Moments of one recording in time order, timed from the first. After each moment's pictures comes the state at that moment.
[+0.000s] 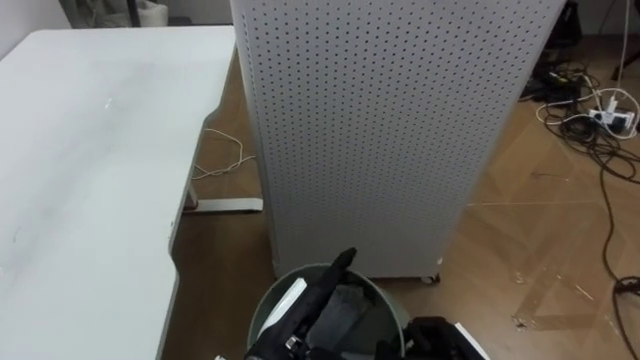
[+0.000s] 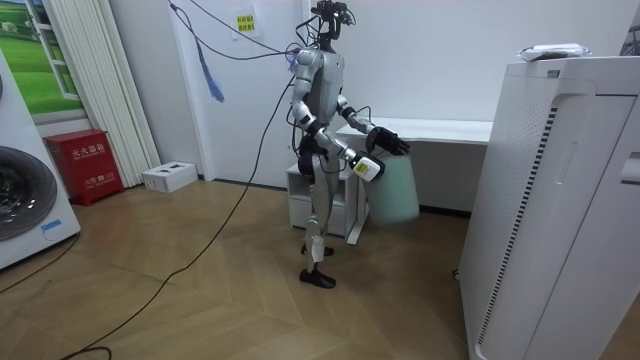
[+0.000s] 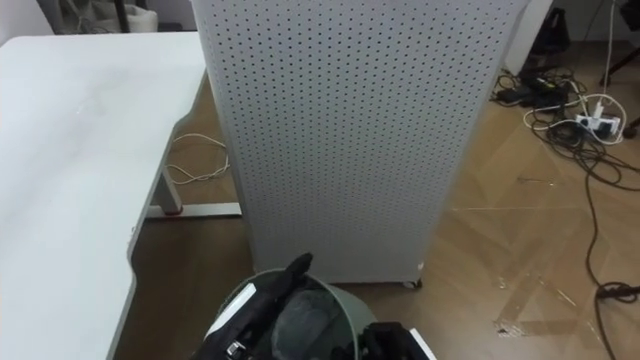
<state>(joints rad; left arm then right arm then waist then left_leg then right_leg) -0.08 0.23 -0.47 0.42 -0.01 -0.33 -0.05 0.04 -0.27 0.26 0.52 0.35 -0.17 0.11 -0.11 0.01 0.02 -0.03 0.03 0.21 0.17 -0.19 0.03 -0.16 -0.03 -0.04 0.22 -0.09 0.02</state>
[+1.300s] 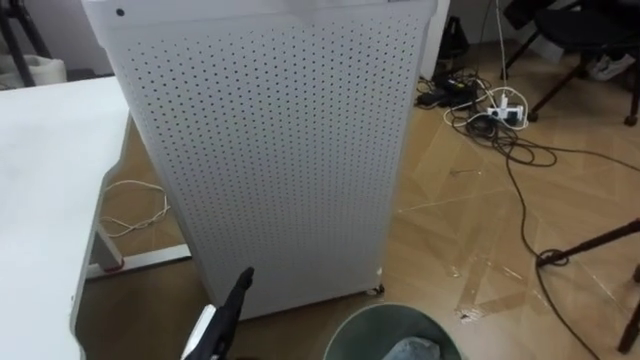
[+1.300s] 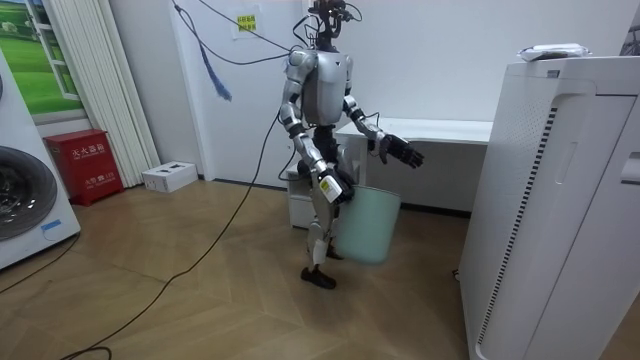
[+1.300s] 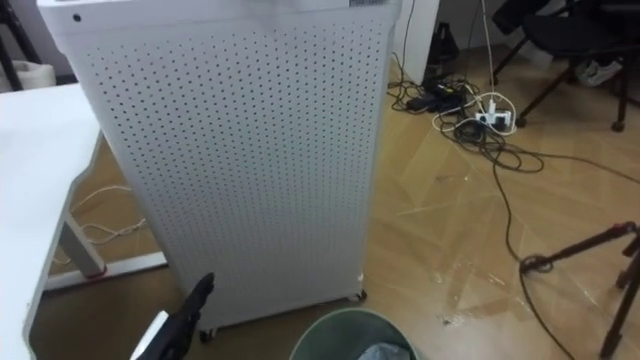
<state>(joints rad) 0.02 0.26 -0.28 0.62 -0.08 -0.35 0.10 0.13 -0.30 0.13 0.69 0.40 -0.17 0.04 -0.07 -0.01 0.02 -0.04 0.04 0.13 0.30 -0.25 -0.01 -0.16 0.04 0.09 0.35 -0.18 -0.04</state>
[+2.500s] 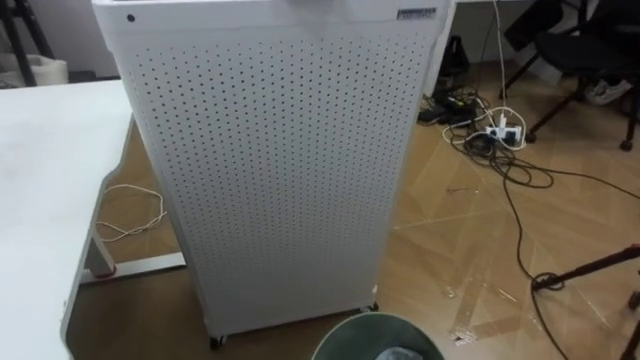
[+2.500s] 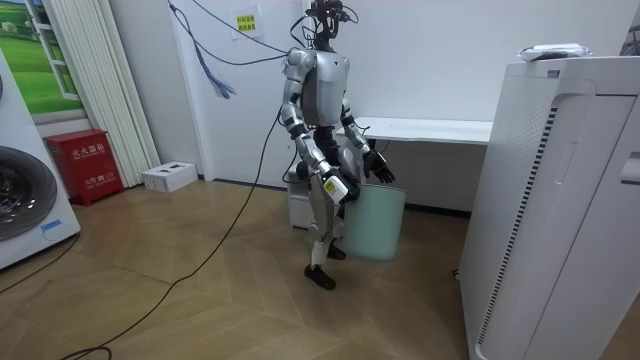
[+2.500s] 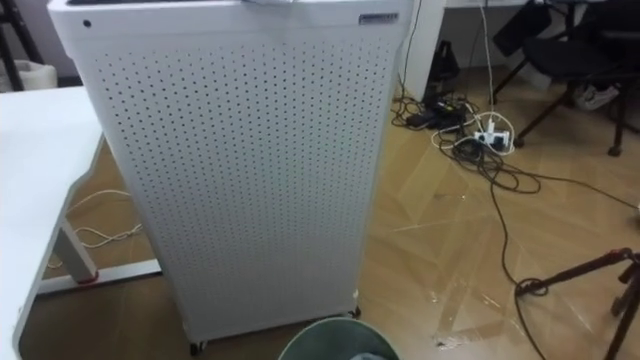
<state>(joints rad) 0.13 0.22 -0.09 1.01 -0.11 -0.28 0.04 0.12 -0.27 0.15 0.73 0.41 -0.18 0.09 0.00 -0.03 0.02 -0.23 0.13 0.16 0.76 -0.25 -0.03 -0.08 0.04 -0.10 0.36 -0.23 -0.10</state>
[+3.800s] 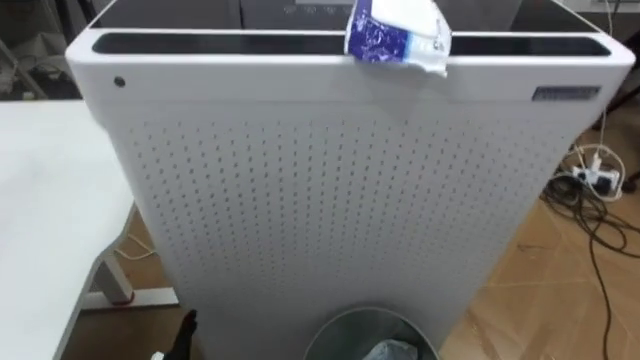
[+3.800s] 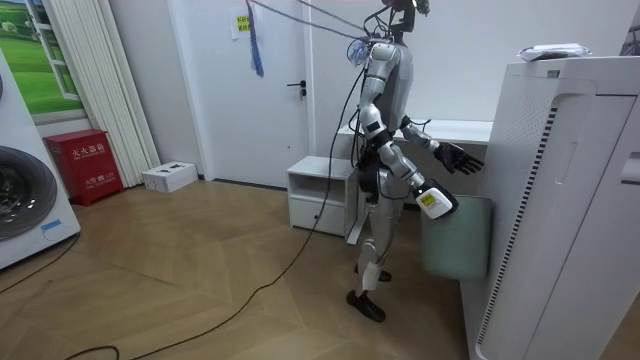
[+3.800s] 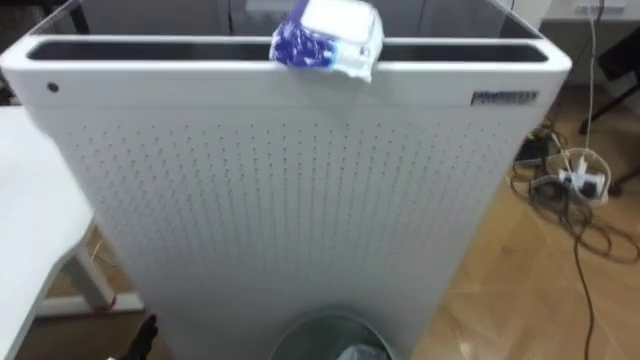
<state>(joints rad) 0.10 0.23 -0.16 0.60 -0.02 -0.36 0.17 0.11 -0.27 0.17 0.70 0.39 -0.20 0.07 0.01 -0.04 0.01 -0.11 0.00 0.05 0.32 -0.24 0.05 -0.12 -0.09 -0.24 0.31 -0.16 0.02</state>
